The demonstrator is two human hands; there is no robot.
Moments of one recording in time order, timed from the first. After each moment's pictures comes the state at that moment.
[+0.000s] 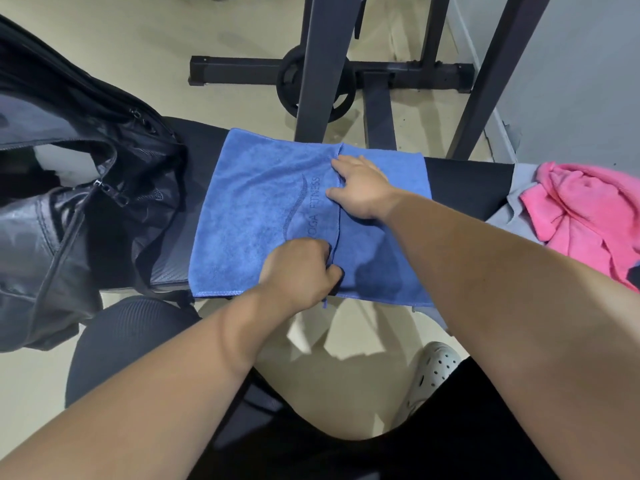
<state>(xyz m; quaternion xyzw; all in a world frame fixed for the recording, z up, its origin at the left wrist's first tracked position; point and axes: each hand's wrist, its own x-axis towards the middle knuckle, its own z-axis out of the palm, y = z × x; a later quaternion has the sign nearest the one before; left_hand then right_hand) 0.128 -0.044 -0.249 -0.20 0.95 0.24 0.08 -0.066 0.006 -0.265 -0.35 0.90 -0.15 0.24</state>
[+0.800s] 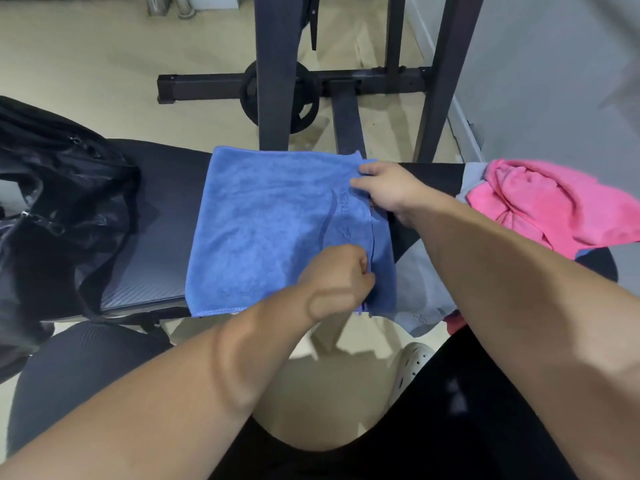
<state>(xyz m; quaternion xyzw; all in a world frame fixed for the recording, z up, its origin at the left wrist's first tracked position) 0.063 0.042 -0.243 -0.12 0.92 0.35 0.11 -0.111 0.101 -0.244 -0.13 0.82 -0.47 0.30</state>
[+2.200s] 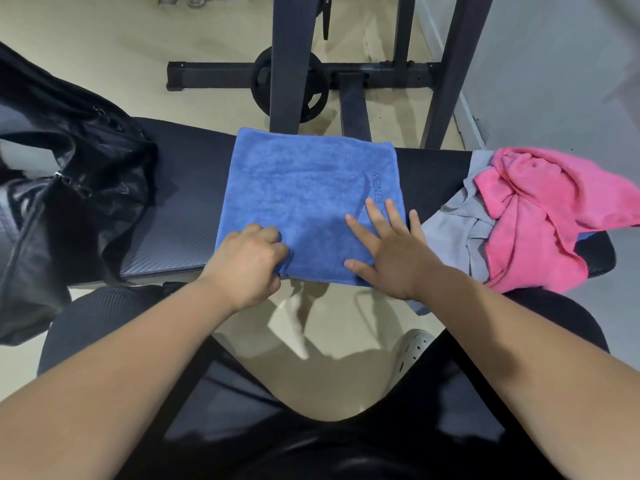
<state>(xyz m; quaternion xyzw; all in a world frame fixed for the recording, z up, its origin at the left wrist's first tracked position) 0.155 -0.068 -0.268 0.01 1.00 0.01 0.00 0.006 0.166 -0.277 -0.41 0.90 0.05 0.16</state>
